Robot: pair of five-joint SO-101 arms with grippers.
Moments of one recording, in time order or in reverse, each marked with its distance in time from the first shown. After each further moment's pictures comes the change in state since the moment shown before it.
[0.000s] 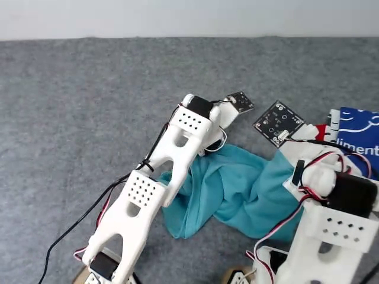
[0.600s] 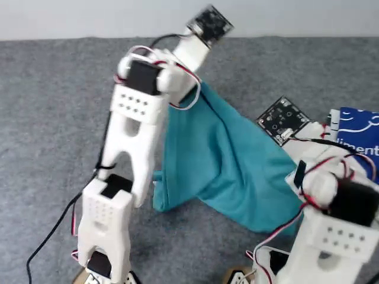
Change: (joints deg) left arm -8.5 -36.5 0.0 0.0 -0.4; right arm 0.0 -2.6 -3.8 -4.8 -2.7
